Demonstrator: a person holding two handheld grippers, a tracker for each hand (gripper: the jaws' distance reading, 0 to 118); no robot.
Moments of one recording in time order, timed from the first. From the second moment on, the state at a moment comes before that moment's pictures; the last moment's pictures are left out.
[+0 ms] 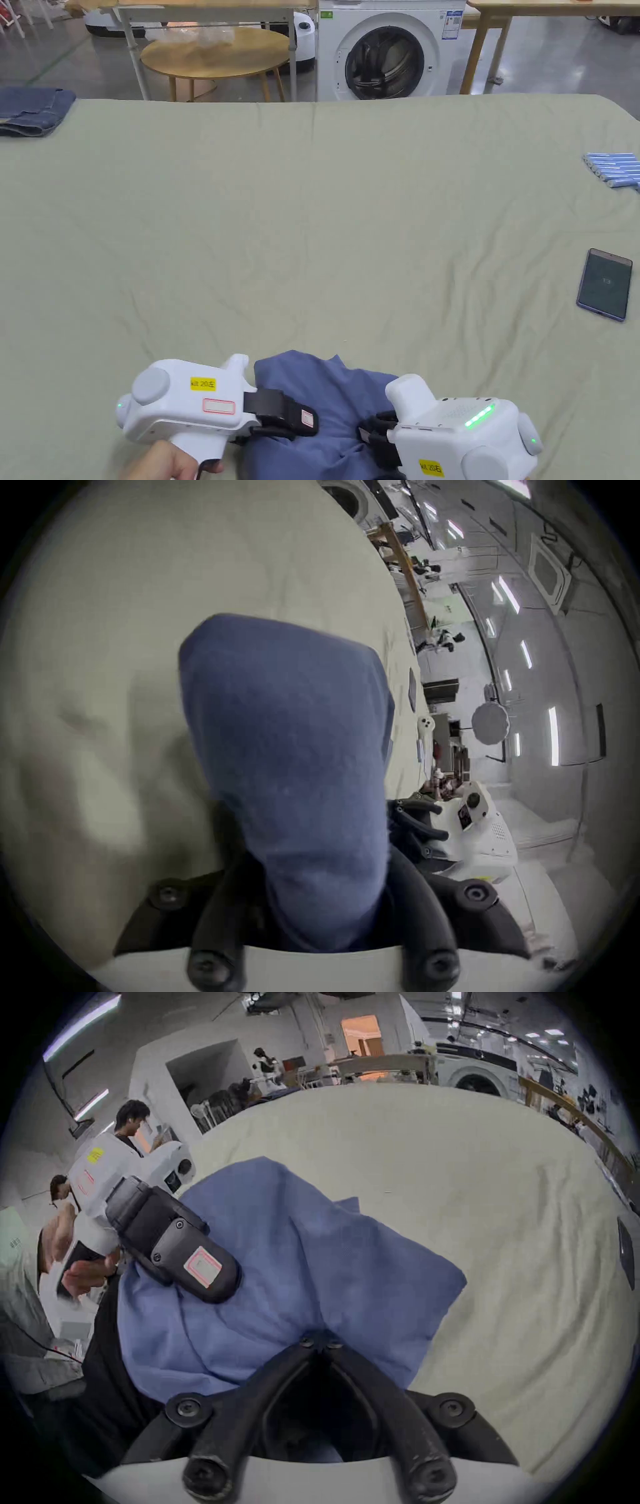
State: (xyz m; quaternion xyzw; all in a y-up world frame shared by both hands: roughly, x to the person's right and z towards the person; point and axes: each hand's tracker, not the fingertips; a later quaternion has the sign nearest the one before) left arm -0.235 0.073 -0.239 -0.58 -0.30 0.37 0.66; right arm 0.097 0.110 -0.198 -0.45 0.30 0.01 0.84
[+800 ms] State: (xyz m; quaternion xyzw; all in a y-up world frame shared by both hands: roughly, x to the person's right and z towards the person) left arm -0.723 0.195 -0.218 -0.63 0.02 0.27 0.73; right arm -0.091 0.190 -0.258 -0.43 0.41 -0.02 0.80
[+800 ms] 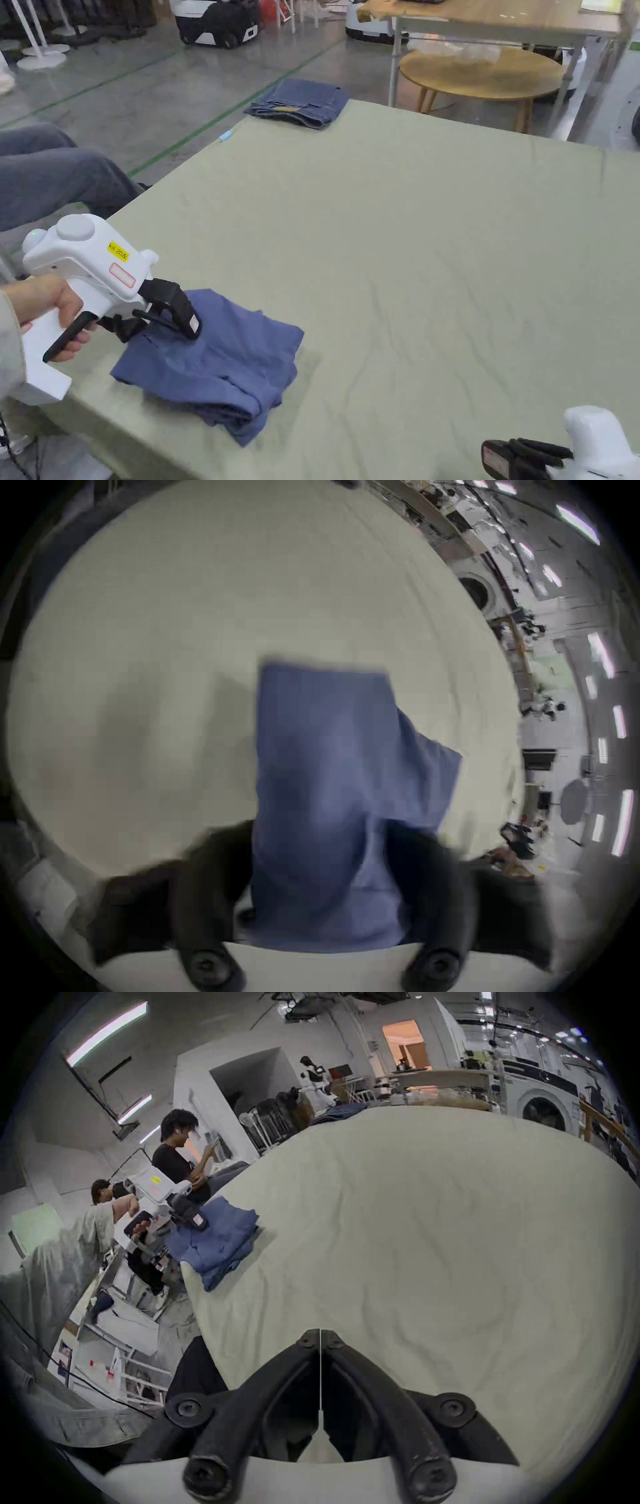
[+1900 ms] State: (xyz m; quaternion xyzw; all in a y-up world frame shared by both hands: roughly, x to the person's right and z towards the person) left arm -0.293 0.552 -0.218 0.02 0.04 0.02 1.00; right arm 0.105 0.551 -0.228 -0.01 0.03 -0.01 1.00
